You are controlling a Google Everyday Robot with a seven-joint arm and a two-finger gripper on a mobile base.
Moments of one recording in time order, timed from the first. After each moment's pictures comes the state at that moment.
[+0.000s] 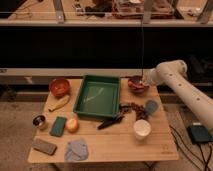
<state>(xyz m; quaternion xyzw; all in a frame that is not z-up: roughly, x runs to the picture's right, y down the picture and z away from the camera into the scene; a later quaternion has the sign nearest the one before) 0.257 -0.049 0.870 -0.06 -0.09 0.00 0.99</state>
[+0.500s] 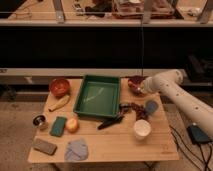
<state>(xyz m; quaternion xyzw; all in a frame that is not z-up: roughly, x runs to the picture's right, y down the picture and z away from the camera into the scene) 0.250 0.000 0.893 -0.04 -0.09 -0.02 0.99</state>
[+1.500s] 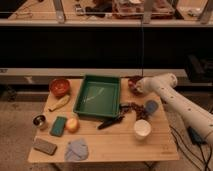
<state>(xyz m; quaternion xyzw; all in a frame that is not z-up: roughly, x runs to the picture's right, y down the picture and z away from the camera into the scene) 0.234 -0.028 0.934 0.00 -0.10 -0.09 0.99</state>
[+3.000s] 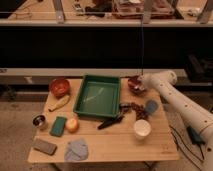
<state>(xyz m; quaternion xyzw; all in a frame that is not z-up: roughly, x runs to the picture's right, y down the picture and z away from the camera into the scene) 0.251 -0.049 0.939 0.02 -0.08 -0.07 0.99</state>
